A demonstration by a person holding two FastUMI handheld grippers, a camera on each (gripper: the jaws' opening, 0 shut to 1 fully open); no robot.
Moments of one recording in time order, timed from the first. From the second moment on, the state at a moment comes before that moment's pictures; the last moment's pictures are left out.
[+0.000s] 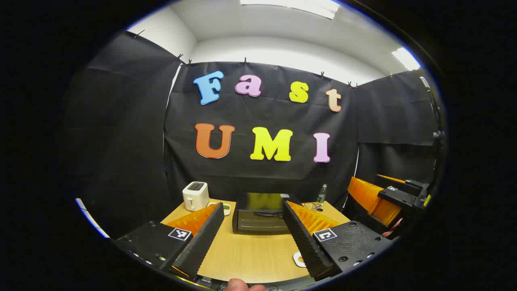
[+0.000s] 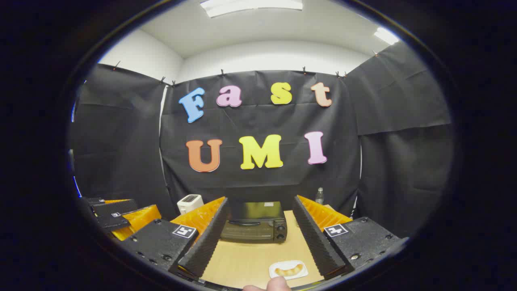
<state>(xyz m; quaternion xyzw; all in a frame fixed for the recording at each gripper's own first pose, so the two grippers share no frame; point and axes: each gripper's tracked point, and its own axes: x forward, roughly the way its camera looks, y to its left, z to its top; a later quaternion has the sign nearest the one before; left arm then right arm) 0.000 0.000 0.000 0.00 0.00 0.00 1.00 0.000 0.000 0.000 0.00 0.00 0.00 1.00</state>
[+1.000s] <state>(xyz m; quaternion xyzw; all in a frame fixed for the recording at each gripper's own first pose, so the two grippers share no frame) 0.001 0.006 0.005 0.00 -0.01 0.01 1.00 0.005 -0.006 0.001 0.00 0.00 0.00 1.00</state>
